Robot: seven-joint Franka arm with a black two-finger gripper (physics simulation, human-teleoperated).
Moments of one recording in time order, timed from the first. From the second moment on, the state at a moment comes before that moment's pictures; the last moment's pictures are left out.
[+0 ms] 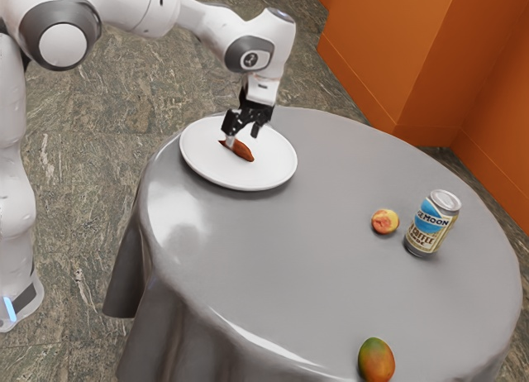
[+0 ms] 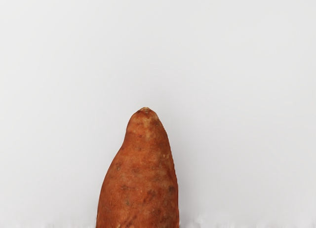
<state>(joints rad) 0.32 0.05 0.03 -1.92 0.03 1.92 1.35</state>
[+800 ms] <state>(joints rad) 0.32 0.09 0.03 -1.93 0.01 1.94 1.38</state>
